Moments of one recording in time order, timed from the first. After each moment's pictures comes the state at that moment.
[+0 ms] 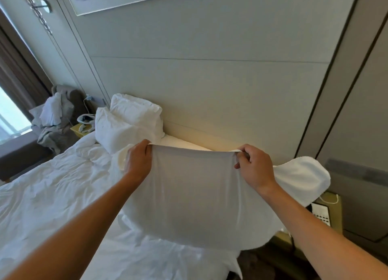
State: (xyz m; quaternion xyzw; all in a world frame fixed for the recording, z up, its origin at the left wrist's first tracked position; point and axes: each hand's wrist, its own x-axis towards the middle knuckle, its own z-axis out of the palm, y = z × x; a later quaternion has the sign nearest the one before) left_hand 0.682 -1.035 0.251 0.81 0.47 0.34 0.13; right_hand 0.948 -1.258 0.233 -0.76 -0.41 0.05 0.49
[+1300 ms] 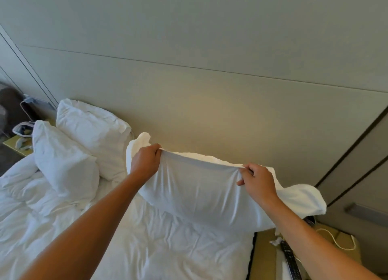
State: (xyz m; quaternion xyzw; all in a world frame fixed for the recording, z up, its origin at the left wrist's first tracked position) left_hand 0.949 -0.685 0.192 0.87 0.43 0.20 0.15; right_hand 1.169 -0.965 0.170 -0.84 -0.28 0.15 0.44
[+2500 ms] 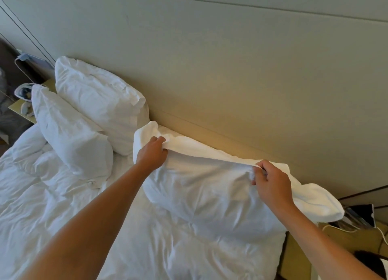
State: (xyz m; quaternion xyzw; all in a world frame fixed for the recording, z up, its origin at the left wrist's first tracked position) left_hand 0.927 -0.505 0.051 0.87 0.47 -0.01 0.16; right_hand 1.146 -0.820 0.068 -0.87 -0.29 0.16 0.36
